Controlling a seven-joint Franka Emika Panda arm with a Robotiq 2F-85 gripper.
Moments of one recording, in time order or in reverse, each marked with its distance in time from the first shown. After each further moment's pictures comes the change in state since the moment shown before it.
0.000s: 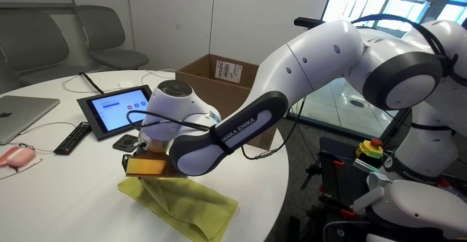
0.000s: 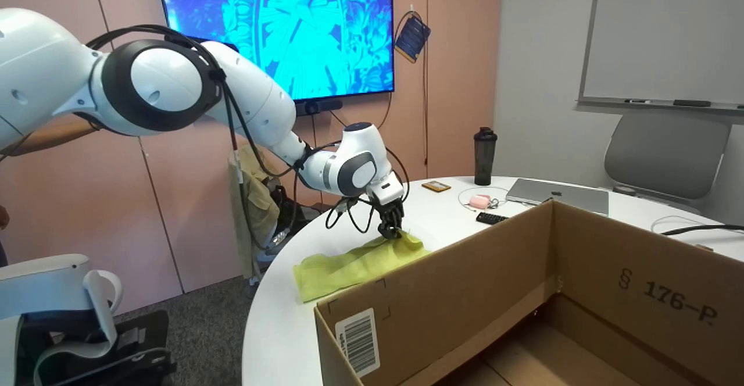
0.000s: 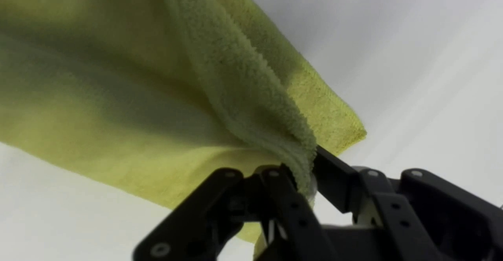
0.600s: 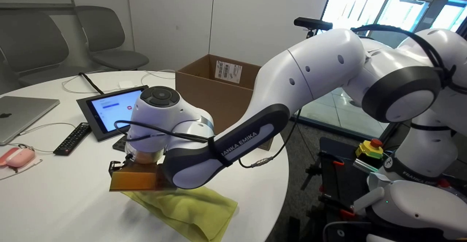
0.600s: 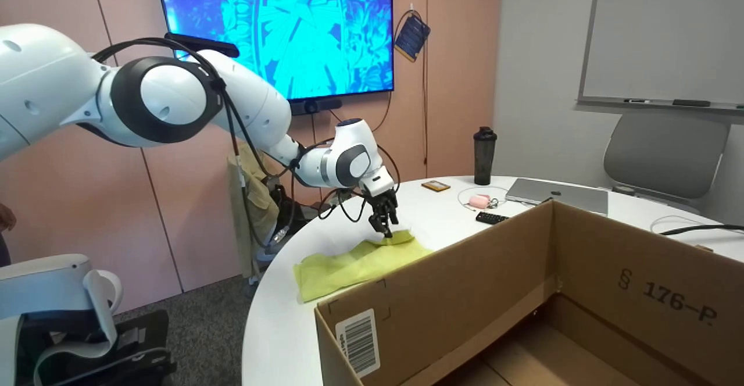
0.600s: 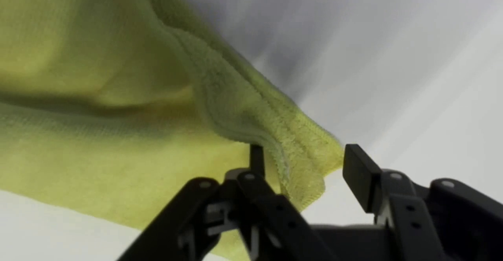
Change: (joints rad) arm 0.036 0.053 -0.001 0.122 -0.107 -0.095 0.140
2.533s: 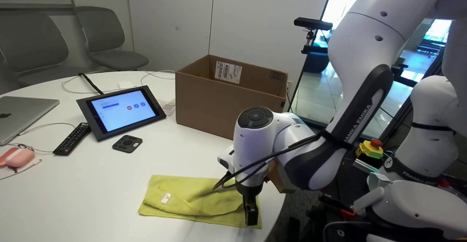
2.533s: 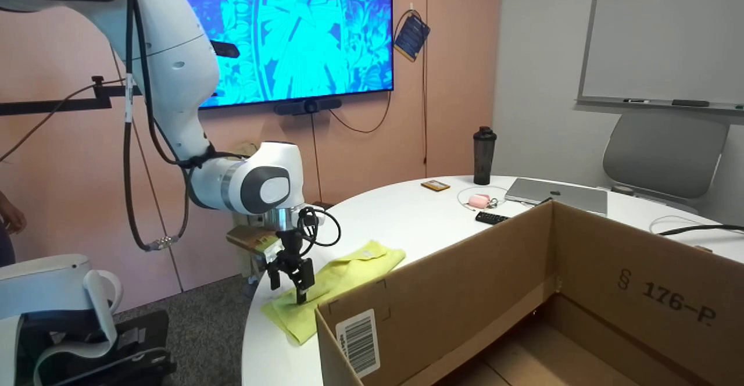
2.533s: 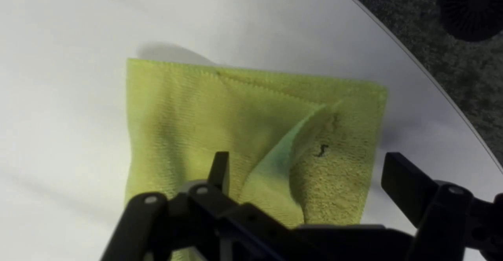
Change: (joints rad) arm -0.133 -0.583 0.253 -1.086 -0.185 0.063 -1.224
